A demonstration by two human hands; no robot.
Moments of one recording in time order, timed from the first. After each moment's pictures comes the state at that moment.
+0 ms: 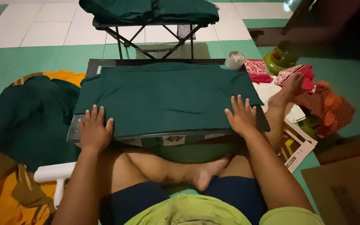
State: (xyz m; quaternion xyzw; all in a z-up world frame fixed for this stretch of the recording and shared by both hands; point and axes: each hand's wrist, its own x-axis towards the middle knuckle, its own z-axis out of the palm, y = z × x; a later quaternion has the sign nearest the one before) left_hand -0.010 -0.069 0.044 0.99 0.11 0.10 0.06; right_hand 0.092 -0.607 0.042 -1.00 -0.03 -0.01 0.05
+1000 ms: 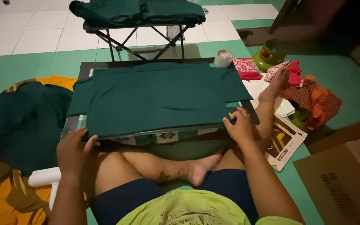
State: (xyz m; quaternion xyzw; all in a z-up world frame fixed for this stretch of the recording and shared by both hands) left_hand -0.065 -0.012 -0.003 0.94 0.01 0.32 0.10; right_hand 0.049 -0.637 -0.005 -0.95 0.02 -0.20 0.25
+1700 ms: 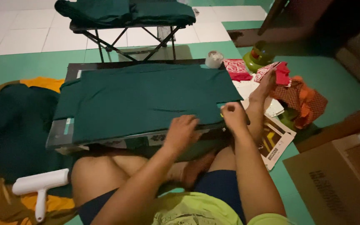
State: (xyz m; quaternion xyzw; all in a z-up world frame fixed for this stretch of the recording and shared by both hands) left_hand 0.008 -0.376 0.060 0.92 -0.30 0.09 0.22; right_hand 0.067 -0.636 0.049 -0.91 0.18 -0.11 0.37
